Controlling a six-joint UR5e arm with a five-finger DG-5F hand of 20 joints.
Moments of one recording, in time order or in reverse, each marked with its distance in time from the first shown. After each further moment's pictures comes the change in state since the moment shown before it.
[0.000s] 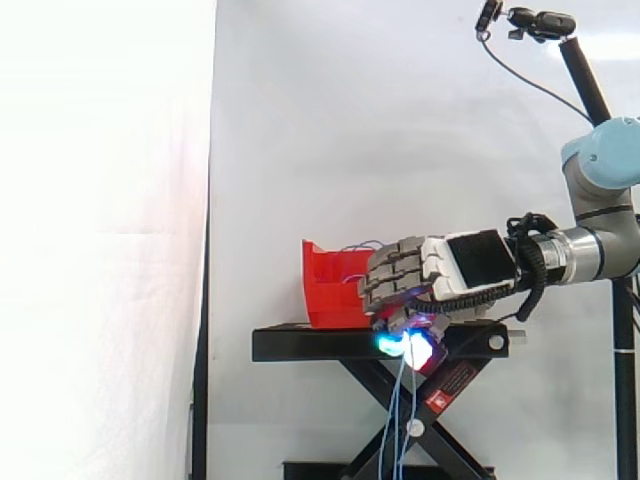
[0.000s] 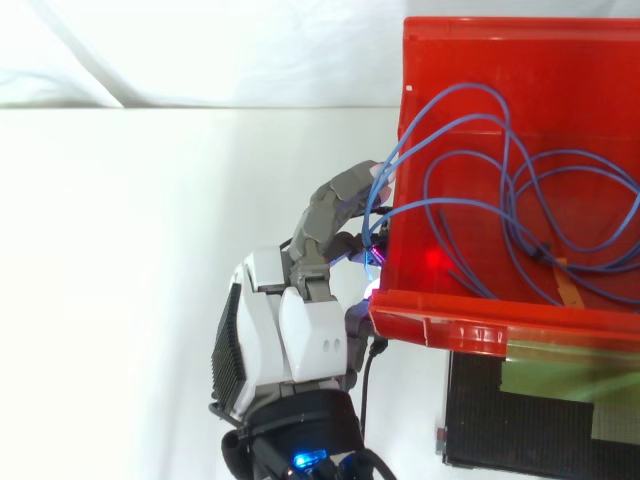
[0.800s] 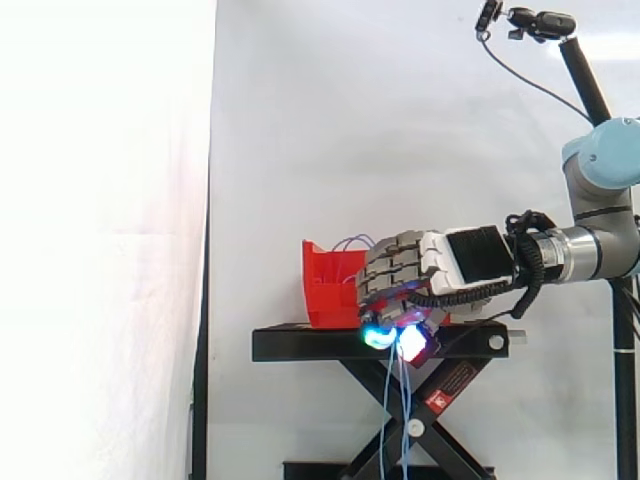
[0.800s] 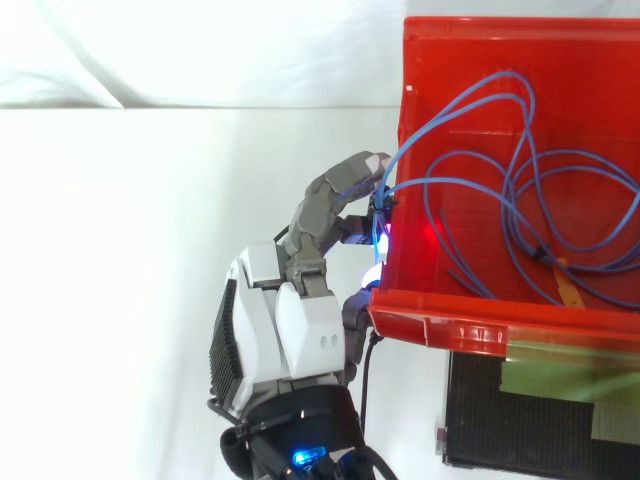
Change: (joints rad) arm -0.003 0.000 0.001 0.033 -0.016 -0.003
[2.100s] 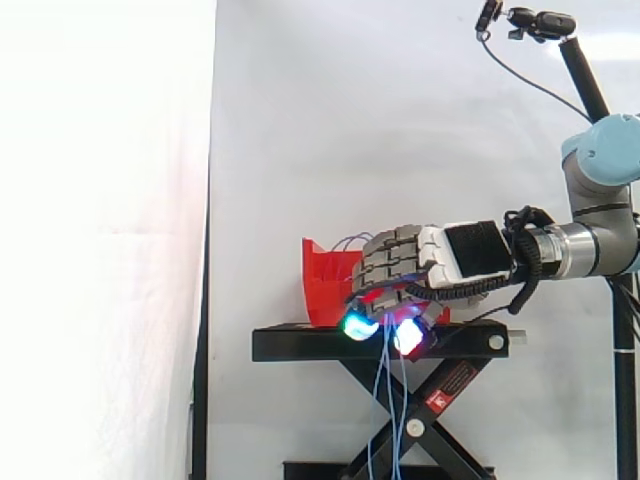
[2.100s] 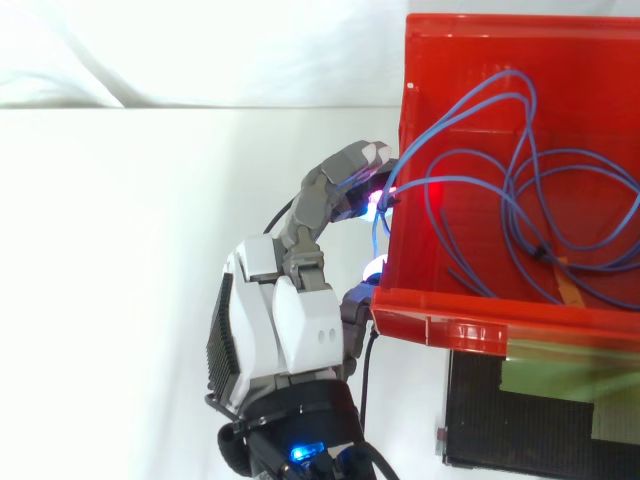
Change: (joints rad) arm 0.000 0.000 0.011 0.003 -0.003 -0.002
